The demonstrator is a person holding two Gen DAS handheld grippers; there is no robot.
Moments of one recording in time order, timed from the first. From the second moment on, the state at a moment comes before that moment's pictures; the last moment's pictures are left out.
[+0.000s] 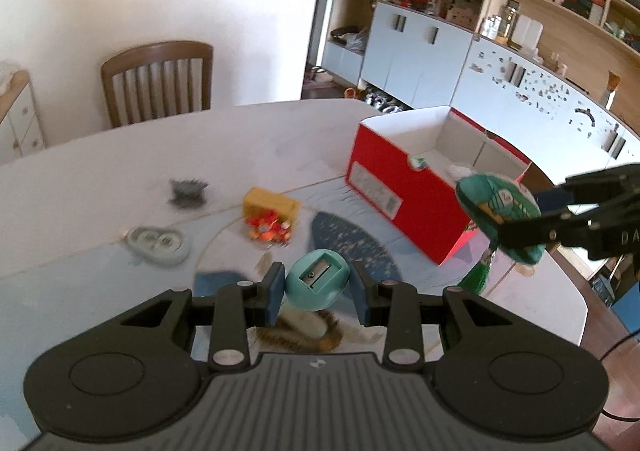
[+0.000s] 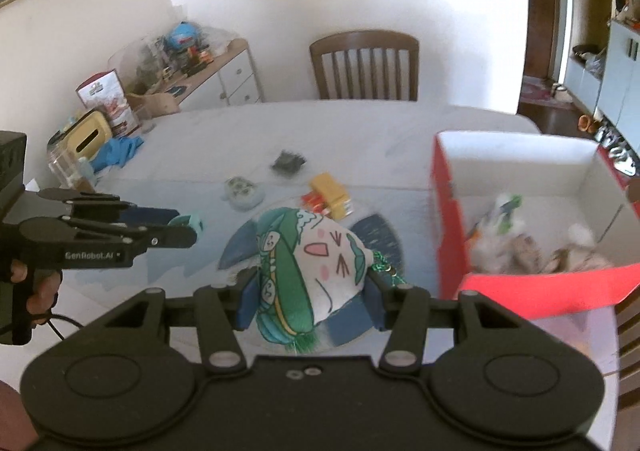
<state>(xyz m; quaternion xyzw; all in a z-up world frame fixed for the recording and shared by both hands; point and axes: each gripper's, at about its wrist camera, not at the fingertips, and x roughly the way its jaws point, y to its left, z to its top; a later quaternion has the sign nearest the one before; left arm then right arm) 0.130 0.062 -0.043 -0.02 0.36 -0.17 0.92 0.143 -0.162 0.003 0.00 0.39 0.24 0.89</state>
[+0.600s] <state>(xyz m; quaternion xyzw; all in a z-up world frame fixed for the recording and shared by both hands) 0.196 -0.067 -0.007 0.04 0.33 -0.22 0.92 0.215 -0.260 0.041 -0.03 0.35 0.18 0.92</state>
